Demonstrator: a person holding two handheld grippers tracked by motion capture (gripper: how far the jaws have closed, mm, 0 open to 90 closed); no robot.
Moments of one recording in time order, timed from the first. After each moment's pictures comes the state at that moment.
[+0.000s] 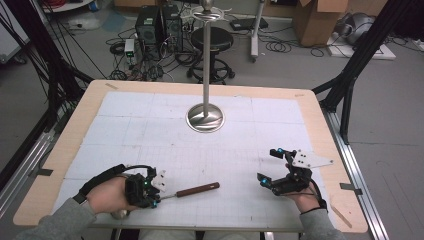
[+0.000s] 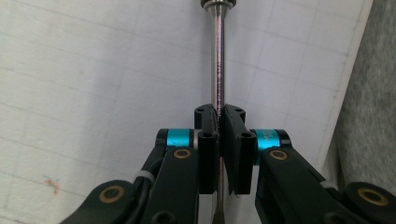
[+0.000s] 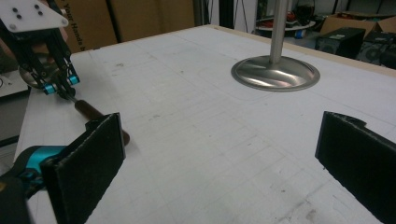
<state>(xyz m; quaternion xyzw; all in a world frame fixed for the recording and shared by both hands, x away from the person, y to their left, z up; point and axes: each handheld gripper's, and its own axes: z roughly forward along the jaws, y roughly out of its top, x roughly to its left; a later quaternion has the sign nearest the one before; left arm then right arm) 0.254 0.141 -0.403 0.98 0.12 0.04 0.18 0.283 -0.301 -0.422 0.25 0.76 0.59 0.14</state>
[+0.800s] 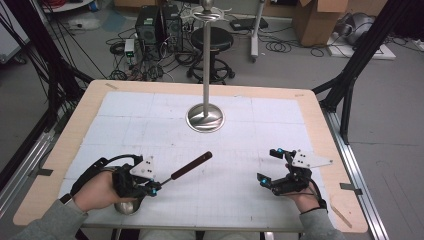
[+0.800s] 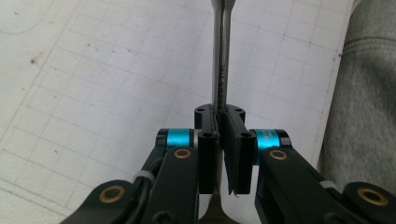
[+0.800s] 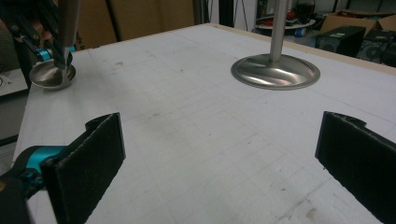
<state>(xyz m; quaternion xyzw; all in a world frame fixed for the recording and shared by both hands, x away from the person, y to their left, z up) 0.256 0.162 -0.371 0.94 0.15 0.07 0.30 0.283 -0.301 -0.422 0.25 0.76 0.59 0.14</state>
